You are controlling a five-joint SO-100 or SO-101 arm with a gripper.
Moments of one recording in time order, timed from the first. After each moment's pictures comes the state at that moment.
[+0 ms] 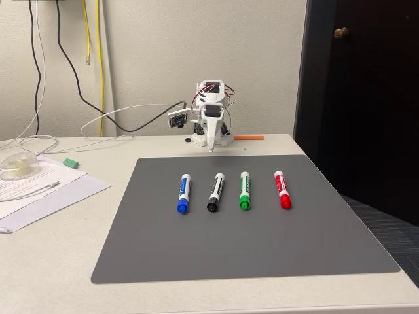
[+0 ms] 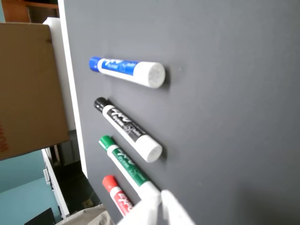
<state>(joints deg) -0.8 188.4 179.9 42.3 -1.1</state>
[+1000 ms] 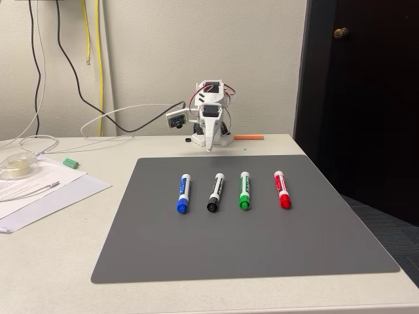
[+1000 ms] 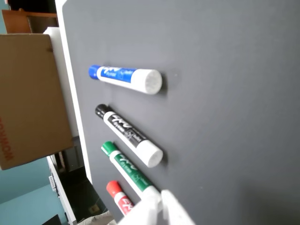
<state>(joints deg) 0.7 188.4 179.9 41.9 0.6</state>
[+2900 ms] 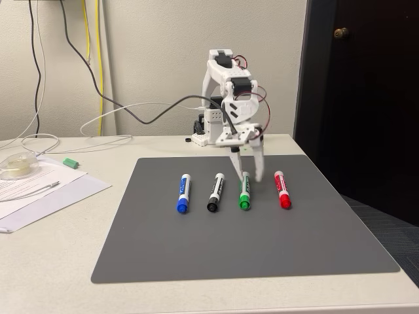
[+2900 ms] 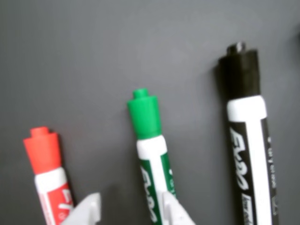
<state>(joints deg) -15.7 69.9 79.7 54.7 -56.9</state>
